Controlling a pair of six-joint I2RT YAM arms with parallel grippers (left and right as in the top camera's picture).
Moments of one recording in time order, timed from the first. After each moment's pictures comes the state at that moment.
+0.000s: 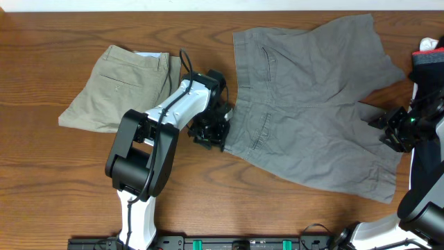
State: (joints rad) left arm -0.44 2.08 1.43 -1.16 0.35 -0.03; right arm -0.59 1.74 1.19 -0.93 -0.42 0.27
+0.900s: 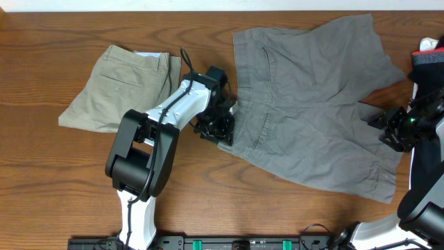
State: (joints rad) left arm -0.44 2.08 1.43 -1.05 0.44 -0.05; right arm -0.59 1.74 1.19 -0.93 -0.43 0.25
